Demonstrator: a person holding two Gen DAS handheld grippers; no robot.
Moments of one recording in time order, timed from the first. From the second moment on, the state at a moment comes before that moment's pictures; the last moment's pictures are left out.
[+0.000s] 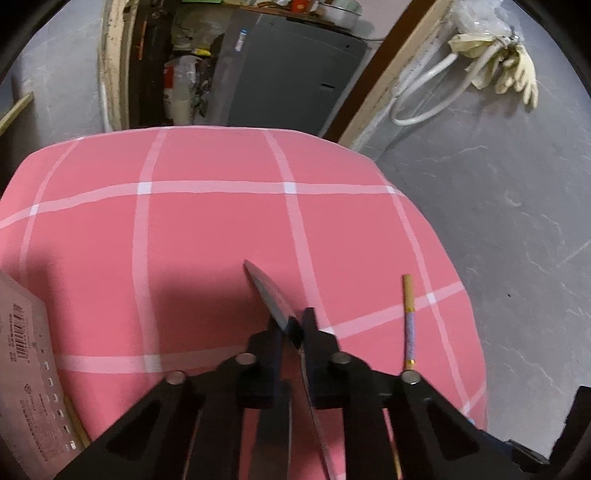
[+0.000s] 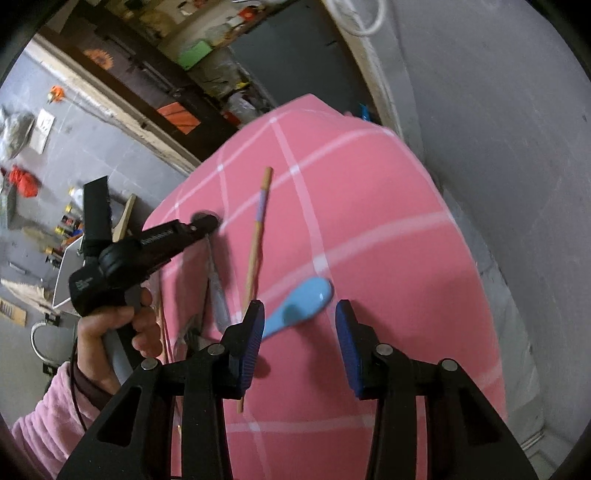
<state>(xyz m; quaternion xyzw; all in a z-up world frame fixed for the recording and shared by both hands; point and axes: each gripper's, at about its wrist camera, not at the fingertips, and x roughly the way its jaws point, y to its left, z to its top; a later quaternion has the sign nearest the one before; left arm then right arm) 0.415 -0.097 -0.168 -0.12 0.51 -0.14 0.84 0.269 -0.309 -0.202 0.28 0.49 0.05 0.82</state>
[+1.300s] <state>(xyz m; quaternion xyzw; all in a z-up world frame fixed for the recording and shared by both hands) 0.328 -0.056 -0.073 -0.15 0.40 -0.24 0.87 0.300 -0.285 -0.130 0.29 0.37 0.14 0.87</state>
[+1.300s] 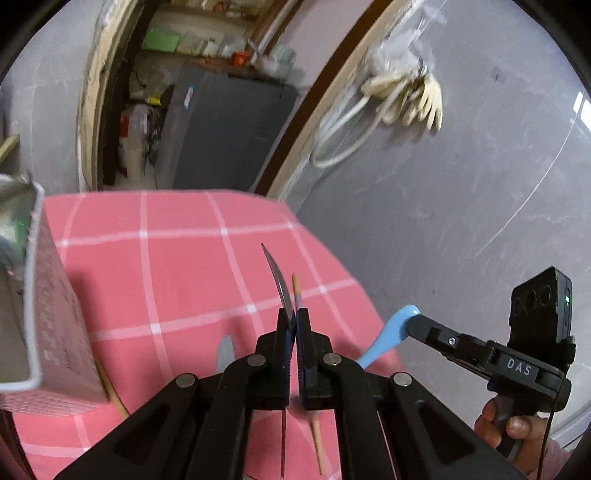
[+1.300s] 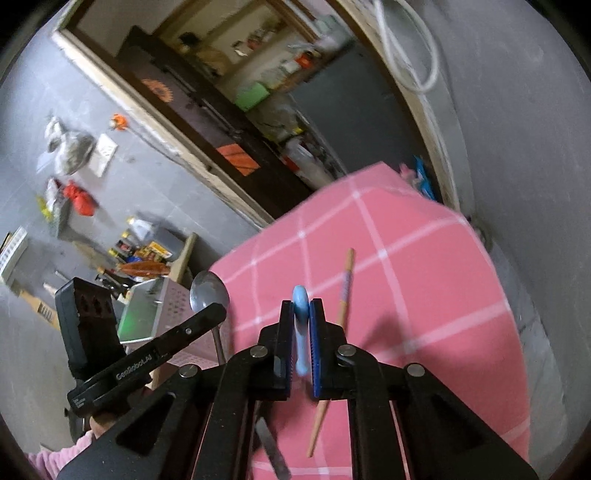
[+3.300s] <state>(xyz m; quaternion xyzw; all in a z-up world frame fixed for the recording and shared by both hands) 0.301 0.102 -0.030 -0.18 0.19 -0.06 0.96 0.366 -0.086 -0.051 0.07 0.32 0.39 0.86</state>
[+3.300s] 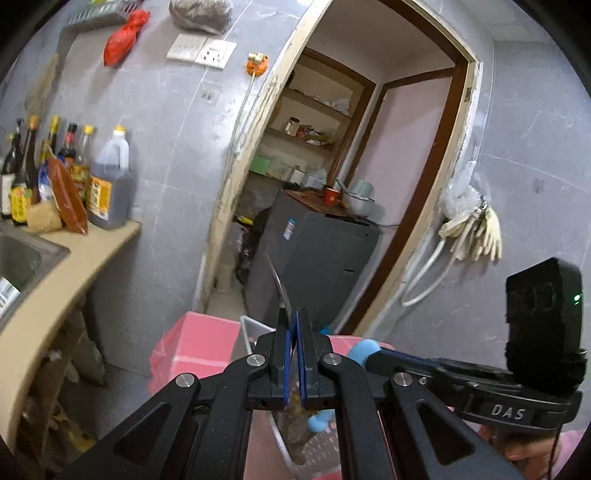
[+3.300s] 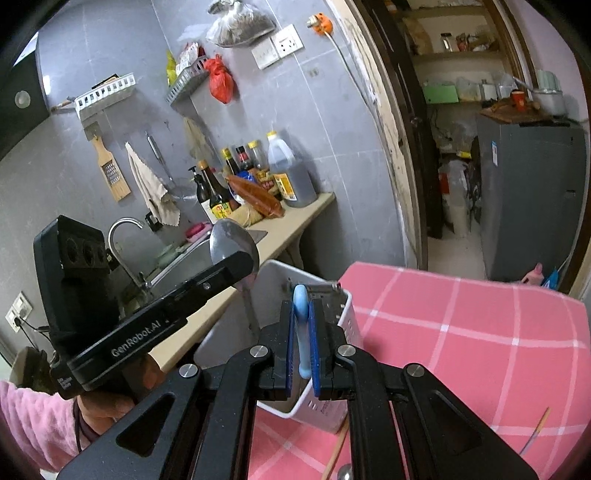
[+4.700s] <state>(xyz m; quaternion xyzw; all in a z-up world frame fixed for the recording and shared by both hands) 0.182 0.035 -0.083 -0.13 0.28 -0.07 0.95 0.221 -0.244 -0.091 0.09 0.29 0.15 0.94</state>
